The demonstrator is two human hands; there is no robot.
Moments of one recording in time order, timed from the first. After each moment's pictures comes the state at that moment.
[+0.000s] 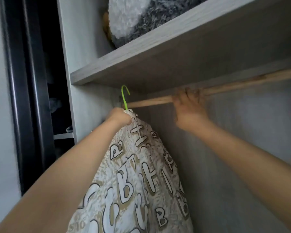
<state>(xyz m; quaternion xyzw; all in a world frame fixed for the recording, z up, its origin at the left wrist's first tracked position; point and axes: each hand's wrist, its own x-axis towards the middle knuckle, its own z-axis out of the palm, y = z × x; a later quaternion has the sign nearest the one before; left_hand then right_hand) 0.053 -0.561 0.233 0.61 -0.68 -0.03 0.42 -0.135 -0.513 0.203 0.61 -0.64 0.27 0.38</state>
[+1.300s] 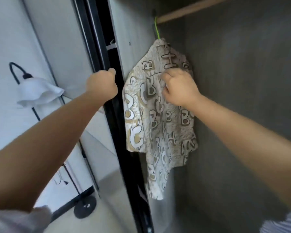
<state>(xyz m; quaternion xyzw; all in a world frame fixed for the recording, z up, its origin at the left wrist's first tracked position) 0.150 -0.377 0.095 0.71 -0.62 0.28 0.19 -0.055 -0.397 0.065 0.82 -0.45 0.30 0.19</state>
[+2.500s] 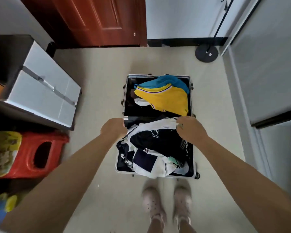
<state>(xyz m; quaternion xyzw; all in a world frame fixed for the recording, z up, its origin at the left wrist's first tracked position) 0.557 0.265 -0.468 0.93 -0.18 -0.32 -0.02 0.411 0.079 -0.486 0.91 -0.28 -0.12 -0.27</state>
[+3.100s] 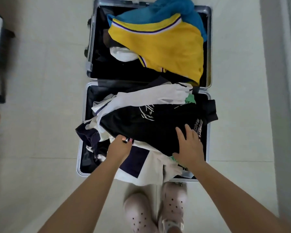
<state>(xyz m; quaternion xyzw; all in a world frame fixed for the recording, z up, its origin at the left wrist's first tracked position) 0.506 0.252 -0.875 0.86 0.05 -0.46 0.23 0.380 0.087 -0.862 0.89 -0.31 -0.31 -0.14</state>
